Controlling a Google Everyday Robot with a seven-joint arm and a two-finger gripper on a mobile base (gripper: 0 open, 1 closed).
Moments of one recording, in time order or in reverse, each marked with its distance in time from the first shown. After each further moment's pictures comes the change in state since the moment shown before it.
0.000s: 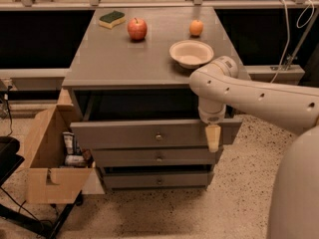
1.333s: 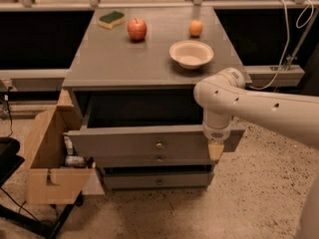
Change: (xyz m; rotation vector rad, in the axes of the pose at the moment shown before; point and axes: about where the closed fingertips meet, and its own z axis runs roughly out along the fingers) arm 0.002 0.079 0.002 -0.158 -0.006 0.117
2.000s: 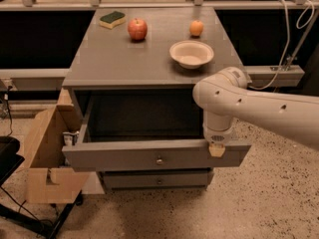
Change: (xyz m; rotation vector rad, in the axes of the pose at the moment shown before) arm 0.003 0.025 -0.018 -0.016 0.018 0.045
